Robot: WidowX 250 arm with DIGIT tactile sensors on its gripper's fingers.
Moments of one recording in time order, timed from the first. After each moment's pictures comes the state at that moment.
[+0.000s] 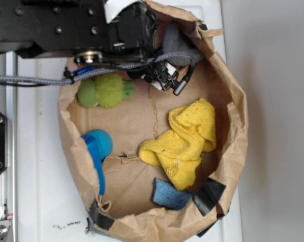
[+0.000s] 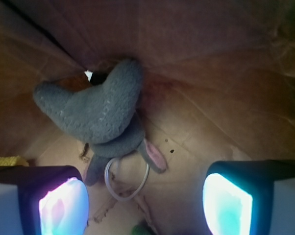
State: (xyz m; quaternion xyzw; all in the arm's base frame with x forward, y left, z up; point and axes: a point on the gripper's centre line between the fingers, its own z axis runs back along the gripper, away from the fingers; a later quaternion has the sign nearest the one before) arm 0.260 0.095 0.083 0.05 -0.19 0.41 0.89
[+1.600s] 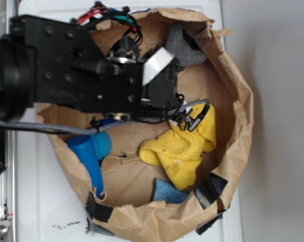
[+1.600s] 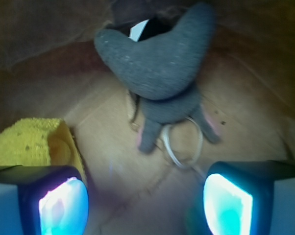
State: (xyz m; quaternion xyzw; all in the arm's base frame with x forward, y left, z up) arm 0.282 0.053 0.064 0.05 -0.17 0.39 0.90
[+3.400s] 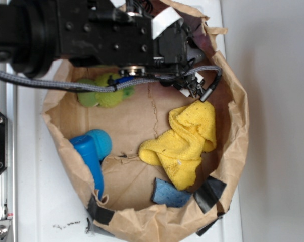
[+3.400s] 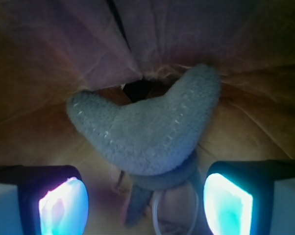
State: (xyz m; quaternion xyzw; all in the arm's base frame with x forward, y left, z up) arm 0.298 0.091 0.065 0.04 -0.20 0.40 0.89
